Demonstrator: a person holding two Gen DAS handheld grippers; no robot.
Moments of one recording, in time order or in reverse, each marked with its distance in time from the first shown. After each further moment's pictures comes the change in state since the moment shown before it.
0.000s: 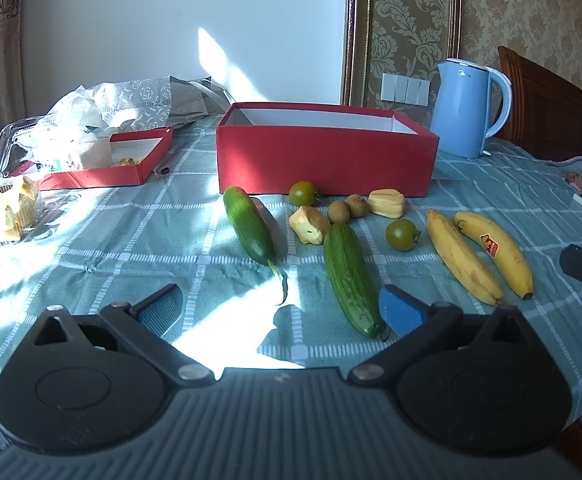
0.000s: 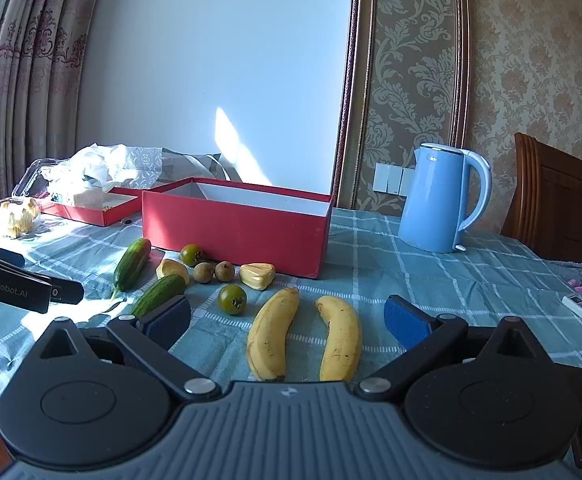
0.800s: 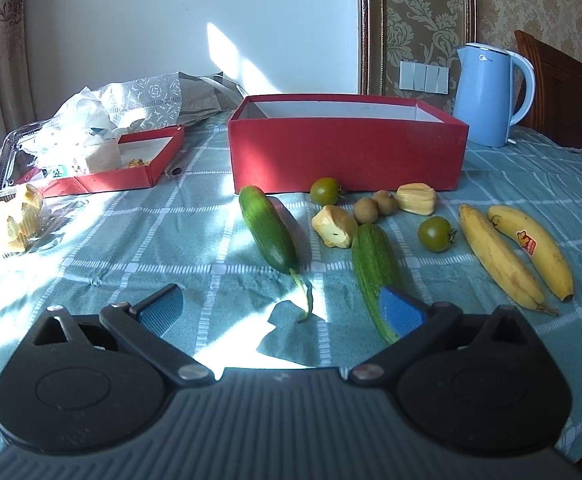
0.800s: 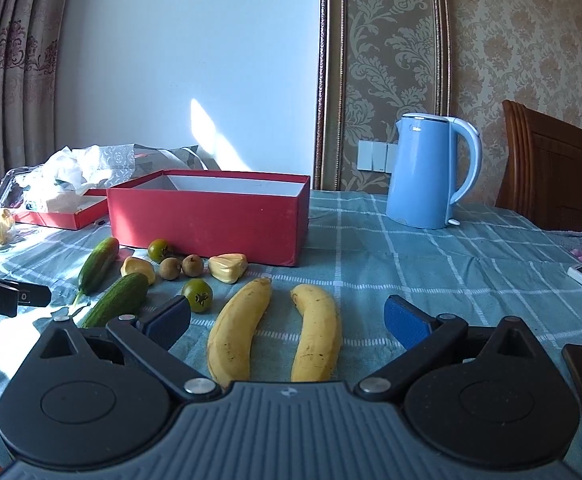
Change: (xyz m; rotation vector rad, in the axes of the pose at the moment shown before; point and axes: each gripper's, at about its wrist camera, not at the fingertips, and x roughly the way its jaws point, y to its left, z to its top) left arm 0.033 0.001 0.007 0.034 0.016 0.077; right arm 0.041 -0.035 -0.010 0.080 0.036 0.004
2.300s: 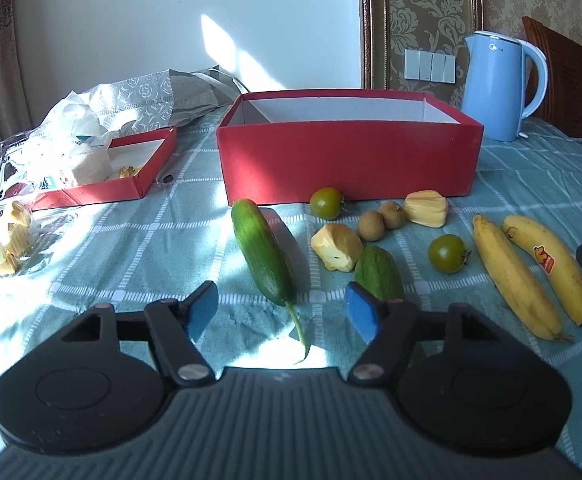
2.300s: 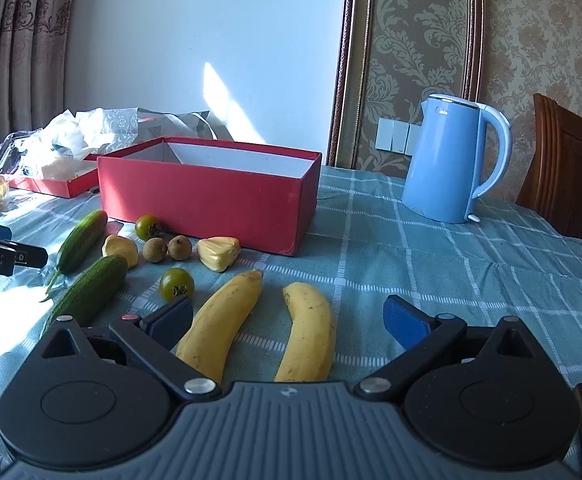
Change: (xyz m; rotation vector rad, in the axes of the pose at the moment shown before) left arm 0.032 -0.009 0.030 0.024 0.041 0.018; right arm 0.045 -0.014 0.018 -0.073 0.103 0.020
